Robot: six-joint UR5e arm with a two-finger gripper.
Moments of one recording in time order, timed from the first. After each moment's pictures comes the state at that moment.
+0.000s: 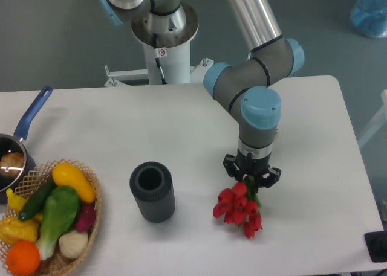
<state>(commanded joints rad) 2.58 -2.03 -1.66 -0.79 1.50 0.95</state>
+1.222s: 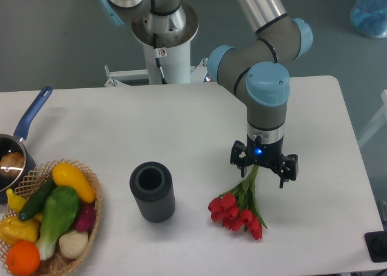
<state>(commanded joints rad) 2.59 -1.98 -1.67 -0.80 1.52 1.09</state>
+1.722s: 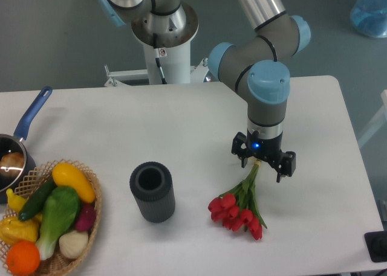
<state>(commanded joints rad) 2.61 -1.96 -1.71 -0.80 1.52 1.18</state>
